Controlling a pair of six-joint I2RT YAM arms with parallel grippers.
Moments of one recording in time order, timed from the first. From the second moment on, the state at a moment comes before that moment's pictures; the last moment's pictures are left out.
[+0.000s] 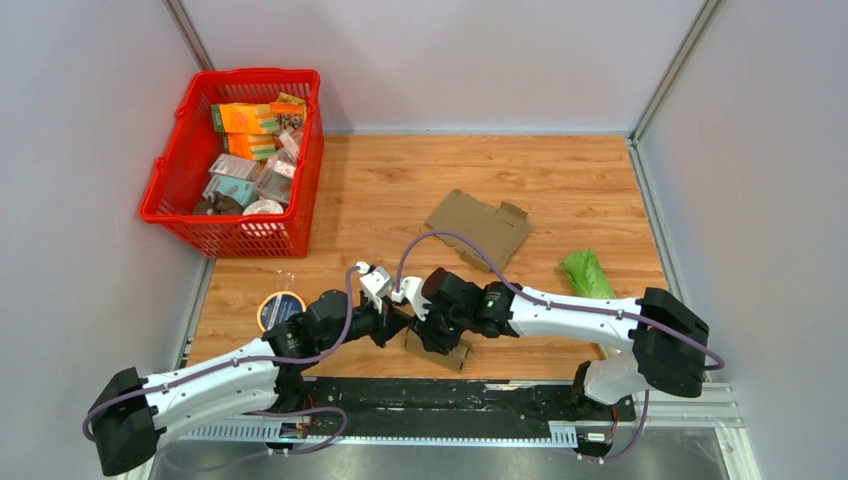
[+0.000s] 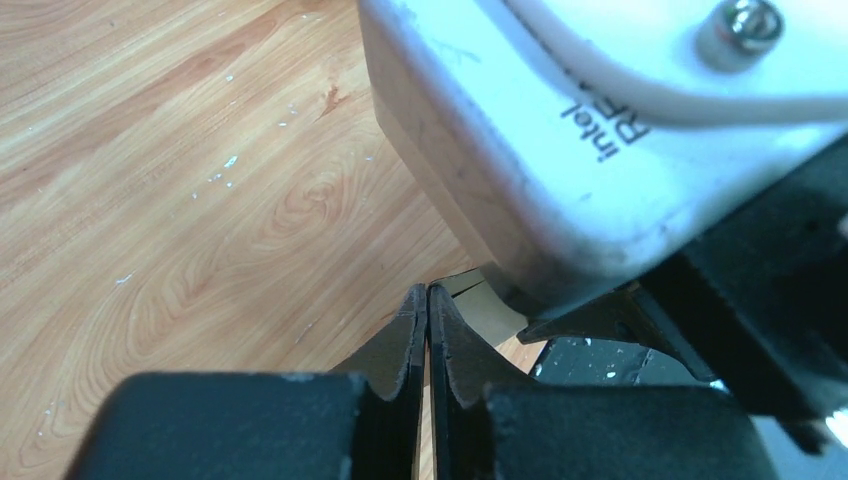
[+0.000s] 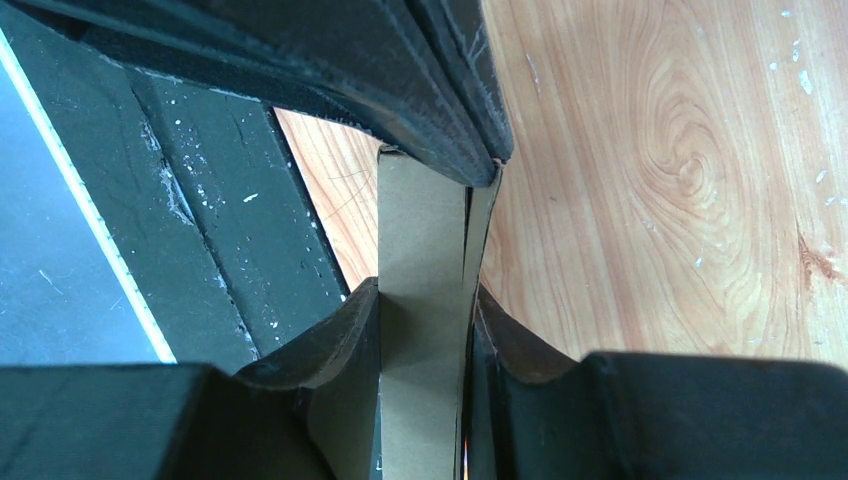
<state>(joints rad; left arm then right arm) -0.97 0.71 0.25 0.13 0.09 -0.34 1.16 1.44 0.90 -0.39 -0.18 0.07</state>
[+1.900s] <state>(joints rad) -1.10 0.64 0.18 0.18 -0.23 -0.39 1.20 1.48 0.92 -0.34 0.02 0.10</state>
